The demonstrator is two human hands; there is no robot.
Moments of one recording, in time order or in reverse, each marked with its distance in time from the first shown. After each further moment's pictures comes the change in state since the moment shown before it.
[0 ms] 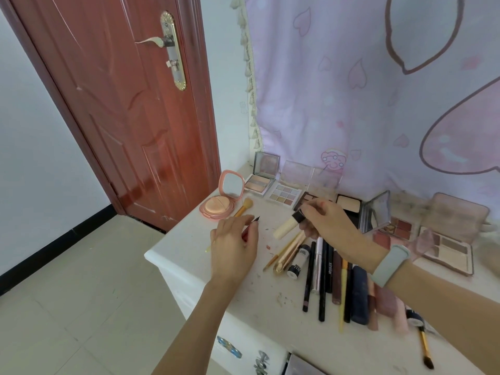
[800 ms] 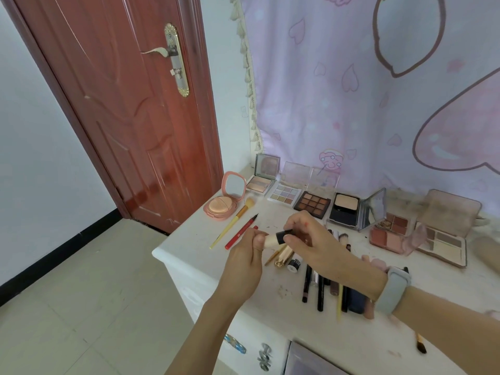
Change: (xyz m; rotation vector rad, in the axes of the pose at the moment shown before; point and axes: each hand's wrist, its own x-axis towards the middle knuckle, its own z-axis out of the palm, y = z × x) left_hand -0.030 0.027 -0.028 -0.344 -0.292 -0.006; right_hand -0.045 0.007 0.015 -0.316 -0.246 -0.312
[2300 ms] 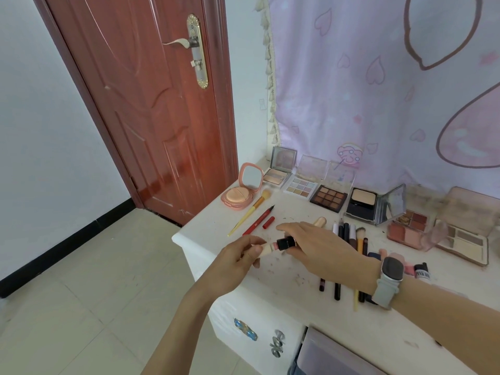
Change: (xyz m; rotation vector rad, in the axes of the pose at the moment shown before) left_hand -0.020 -0.030 -0.050 -0.125 -0.305 -0.193; right_hand 0.006 -0.004 0.024 -0.685 -0.197 -0.188
